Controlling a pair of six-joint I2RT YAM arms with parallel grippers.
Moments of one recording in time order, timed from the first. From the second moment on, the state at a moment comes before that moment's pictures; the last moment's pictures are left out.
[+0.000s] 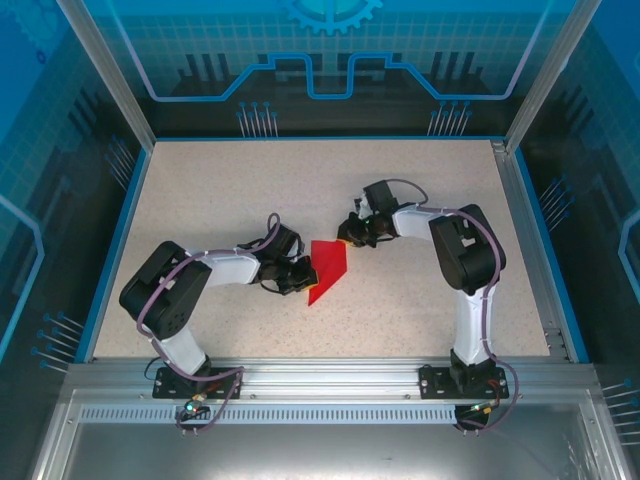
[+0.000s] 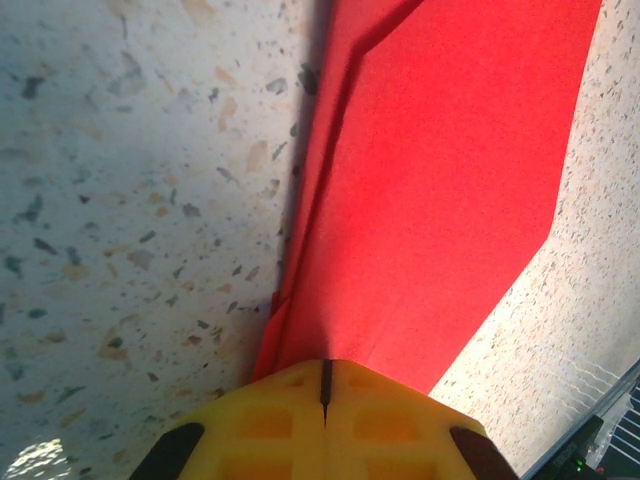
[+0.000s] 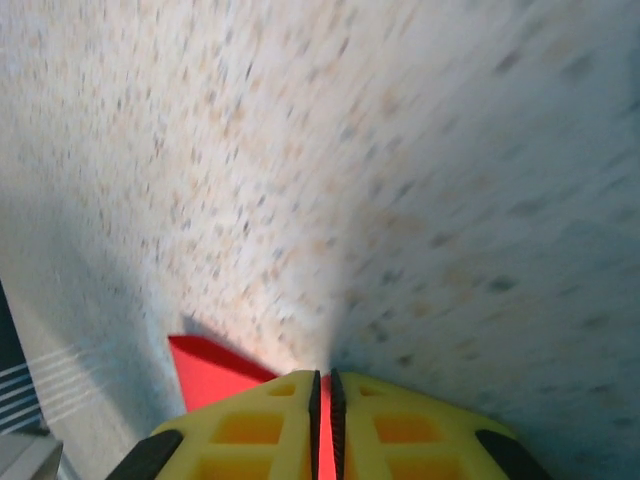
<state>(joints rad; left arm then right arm) -0.53 1.71 0.77 -0.12 0.44 -0.92 0.39 2.07 1.24 -0.20 -0.52 0.71</state>
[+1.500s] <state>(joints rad) -0.53 1.60 0.89 -0.33 0.46 -0.93 0.54 2.01 1.13 -0.15 -0.56 0.71</state>
